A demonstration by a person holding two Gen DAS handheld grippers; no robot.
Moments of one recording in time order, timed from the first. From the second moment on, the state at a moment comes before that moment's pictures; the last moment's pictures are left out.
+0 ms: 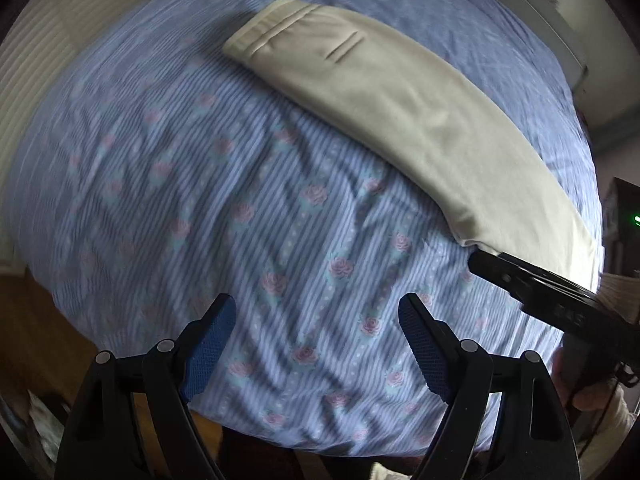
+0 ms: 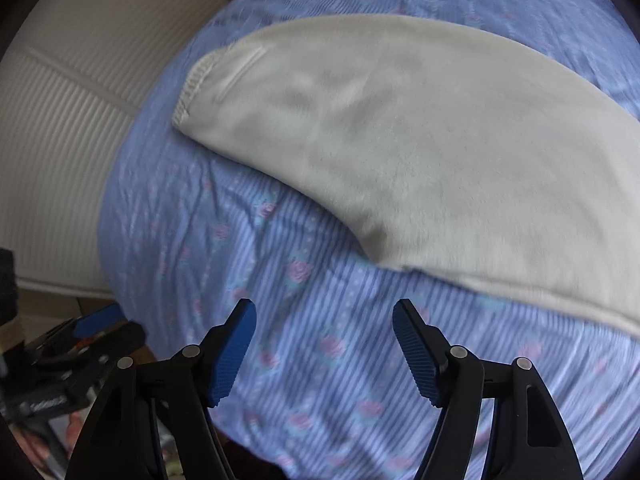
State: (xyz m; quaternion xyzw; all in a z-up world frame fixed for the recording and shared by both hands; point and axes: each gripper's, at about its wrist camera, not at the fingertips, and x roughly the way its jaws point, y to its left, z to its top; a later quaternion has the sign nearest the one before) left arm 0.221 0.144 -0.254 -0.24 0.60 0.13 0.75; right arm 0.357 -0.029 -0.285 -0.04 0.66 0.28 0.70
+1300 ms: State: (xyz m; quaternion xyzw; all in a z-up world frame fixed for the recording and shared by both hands) left arm 0.196 0.139 -0.238 -0.27 0.57 0.20 0.75; right arm 0.366 -0.025 -0.307 0.04 0.71 0.31 0.63
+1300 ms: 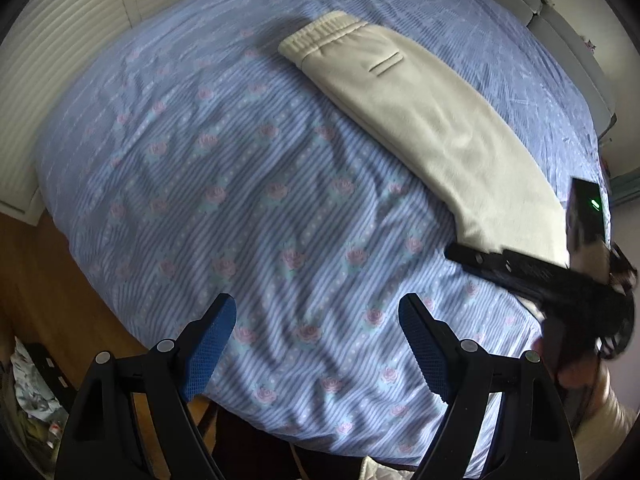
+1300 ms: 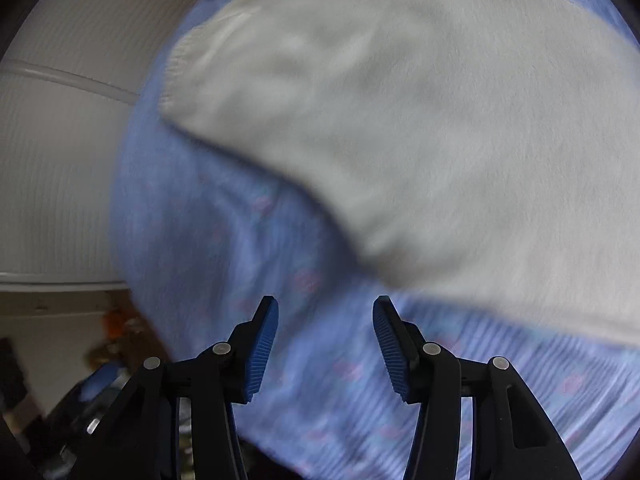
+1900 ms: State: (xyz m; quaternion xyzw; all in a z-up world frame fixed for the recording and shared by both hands) left arm 0.239 0.263 -0.243 -0.33 0.54 0.17 0.76; right arm 0.358 -0.001 -0.224 -0.01 0.67 0.19 0.71
